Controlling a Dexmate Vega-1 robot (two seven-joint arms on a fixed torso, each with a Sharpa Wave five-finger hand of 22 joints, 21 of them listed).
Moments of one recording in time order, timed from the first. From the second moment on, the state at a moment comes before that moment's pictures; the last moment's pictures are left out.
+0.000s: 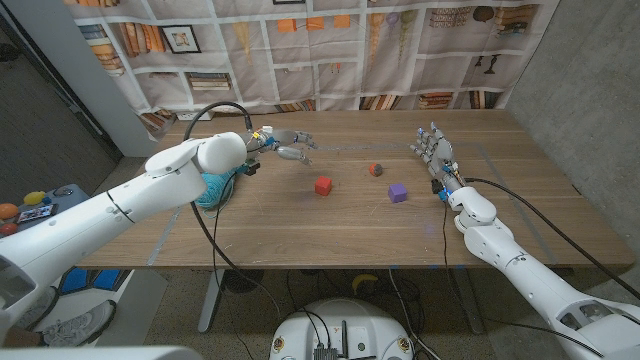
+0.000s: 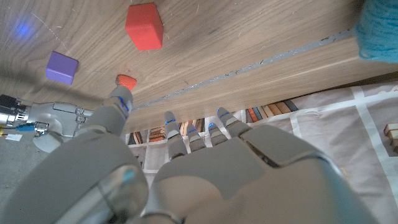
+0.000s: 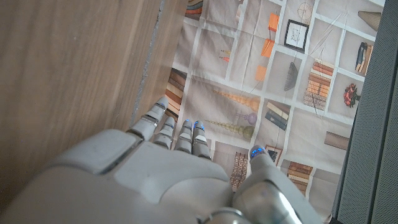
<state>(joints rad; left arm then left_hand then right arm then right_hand) 0.64 1.00 0.64 -2.08 0.33 0.35 -0.35 0.48 -0.08 0.71 -0.19 0.18 0.29 -0.18 0.22 0.18 -0.01 -0.15 0.18 0.17 -0.10 -0.03 0.17 0.17 0.02 -0.03 0.18 0.16 -0.84 -0.48 -0.37 -1.19 0.63 0.42 0.06 0.07 0.07 0.36 0.01 0.21 0.15 -0.02 0.18 0.17 0.09 0.01 0.19 0.19 -0.01 0.01 0.19 0.32 0.24 0.01 0.18 0.16</state>
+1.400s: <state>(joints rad) 0.49 0.82 0.81 -1.99 0.82 0.28 -0.66 0.60 -0.14 0.71 -0.19 0.18 0.20 -0.15 0.20 0.18 -0.12 -0.13 0.18 0.17 -0.17 -0.01 0.17 0.17 -0.08 -0.02 0.17 0.17 -0.81 -0.47 -0.36 -1.13 0.64 0.42 0.08 0.06 0.08 0.37 0.01 0.21 0.15 -0.02 0.18 0.17 0.09 0.01 0.19 0.19 -0.01 0.01 0.20 0.31 0.24 0.01 0.18 0.16</state>
